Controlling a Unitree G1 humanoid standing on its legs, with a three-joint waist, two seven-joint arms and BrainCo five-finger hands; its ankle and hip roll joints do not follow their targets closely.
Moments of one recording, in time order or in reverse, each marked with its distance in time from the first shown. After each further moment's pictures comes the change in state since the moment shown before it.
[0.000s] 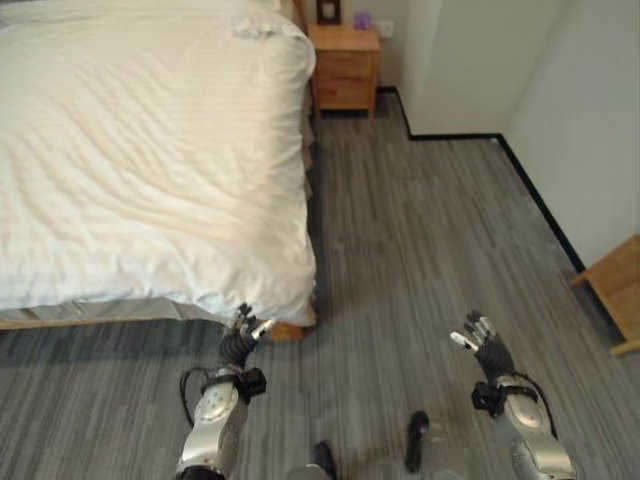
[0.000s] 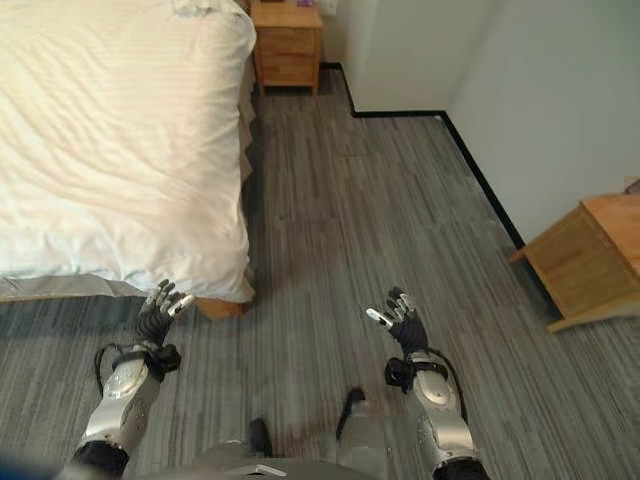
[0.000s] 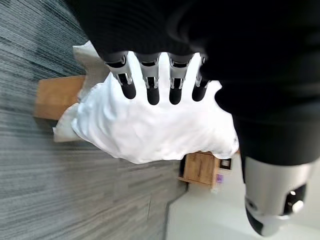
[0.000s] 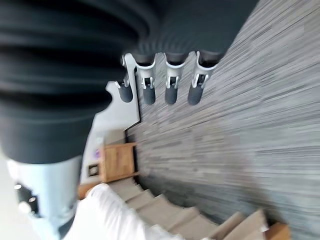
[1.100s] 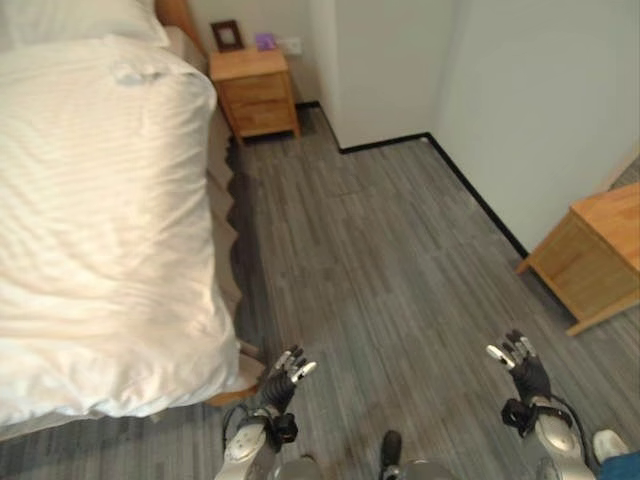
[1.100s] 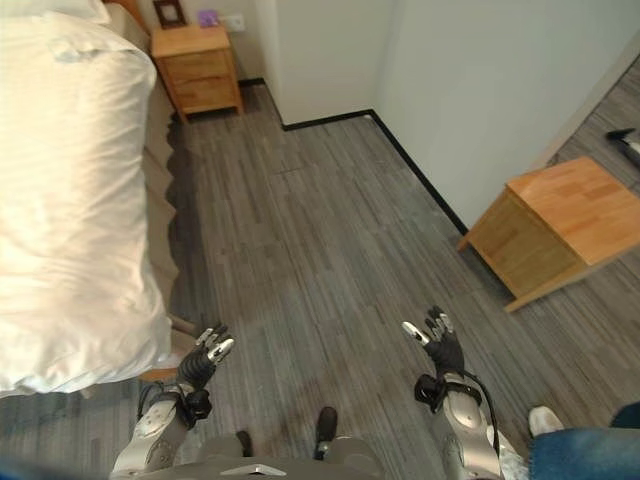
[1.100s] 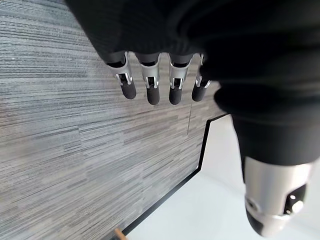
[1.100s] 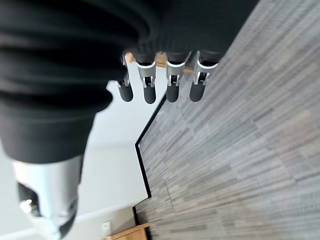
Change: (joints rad) left arm 0.109 -0.114 -0.152 0.074 -0.079 -0.005 -0.209; right arm 0.084 -0.007 -0.119 0.024 0.047 -0.072 -0.003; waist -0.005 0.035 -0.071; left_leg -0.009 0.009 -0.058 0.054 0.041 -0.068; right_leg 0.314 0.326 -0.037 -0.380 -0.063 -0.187
